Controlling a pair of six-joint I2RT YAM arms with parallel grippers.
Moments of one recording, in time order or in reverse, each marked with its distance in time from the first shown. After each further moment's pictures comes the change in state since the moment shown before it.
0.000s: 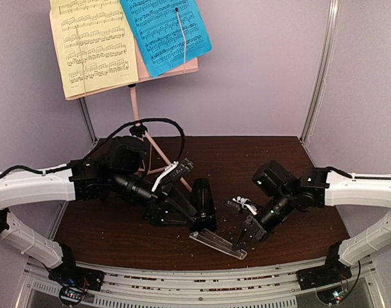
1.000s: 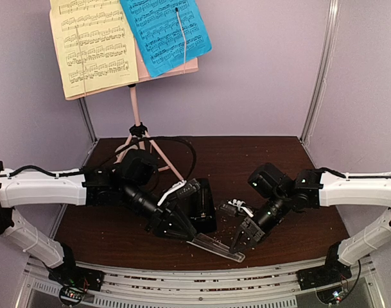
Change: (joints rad) left arm -0.028 0.073 -0.039 -0.033 0.086 0.028; right arm 0.005 0.045 0.000 0.031 -0.078 -0.048
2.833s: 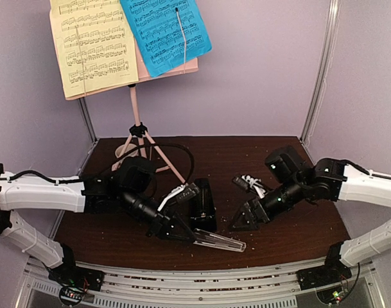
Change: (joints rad) left arm -0.026 -0.022 -0.082 0.110 -0.035 -0.093; right arm -0.033 -0.120 0.068 -0.048 0.295 -0.015
